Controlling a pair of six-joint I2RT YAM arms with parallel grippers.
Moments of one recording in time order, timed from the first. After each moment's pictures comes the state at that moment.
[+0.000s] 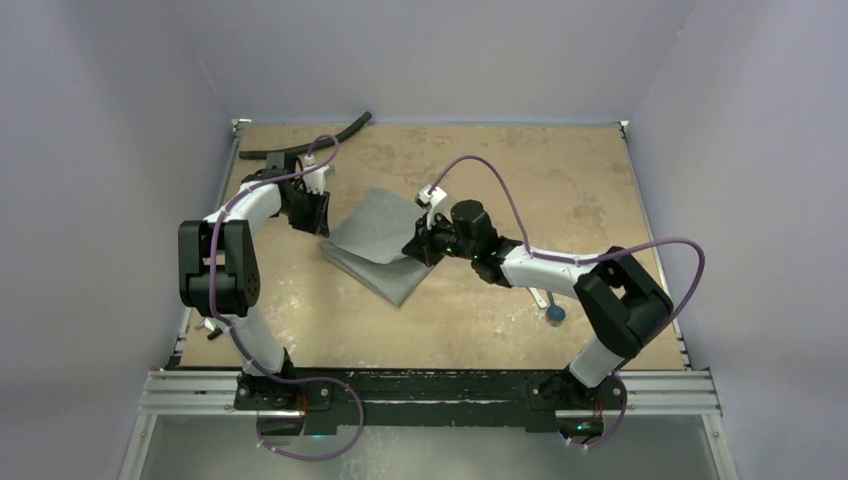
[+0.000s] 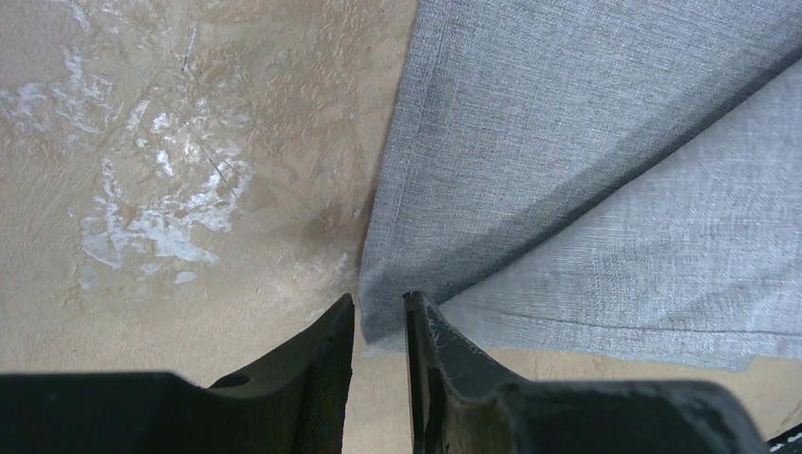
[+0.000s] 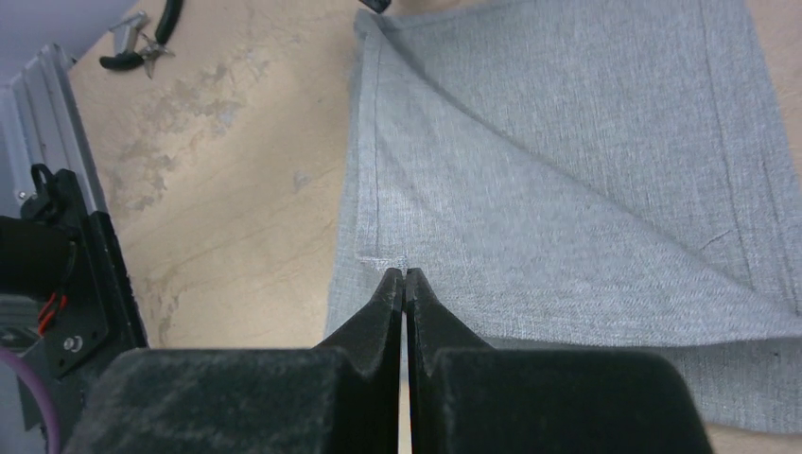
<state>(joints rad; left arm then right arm) 0.02 1.80 1.23 -0.62 0.36 0.25 0.74 1.65 0.87 0.36 -0.37 0.24</state>
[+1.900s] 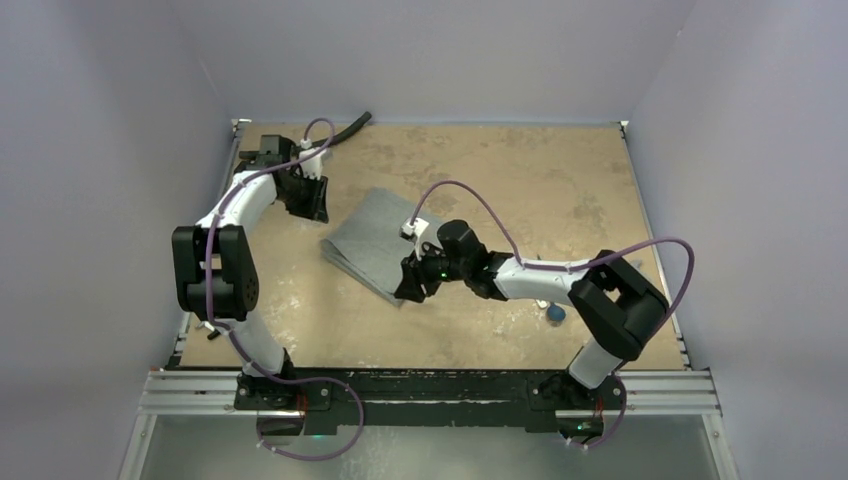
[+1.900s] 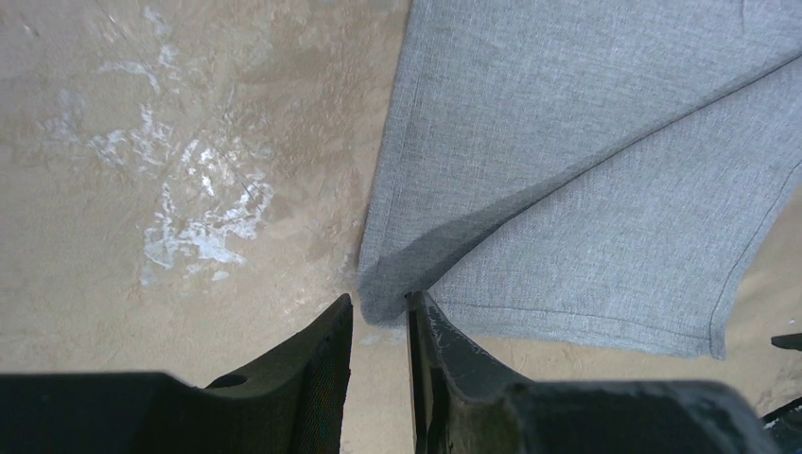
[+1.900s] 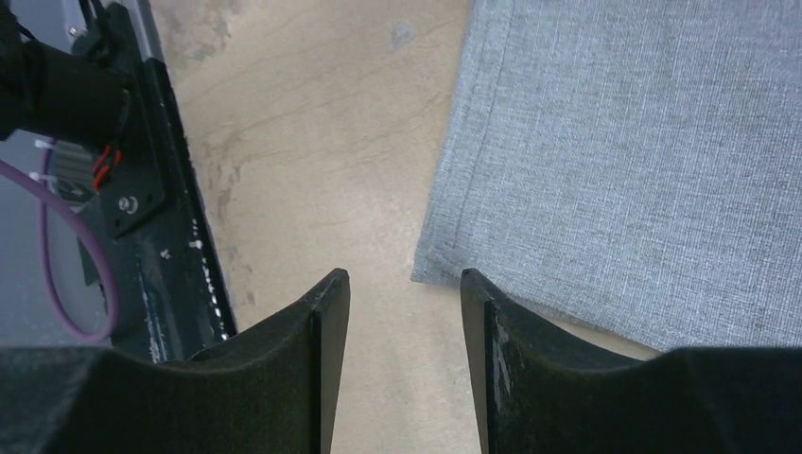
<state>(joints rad) 0.02 1.77 1.33 -0.70 0.38 0.25 0.84 1.65 0.82 0.25 -0.49 0.20</state>
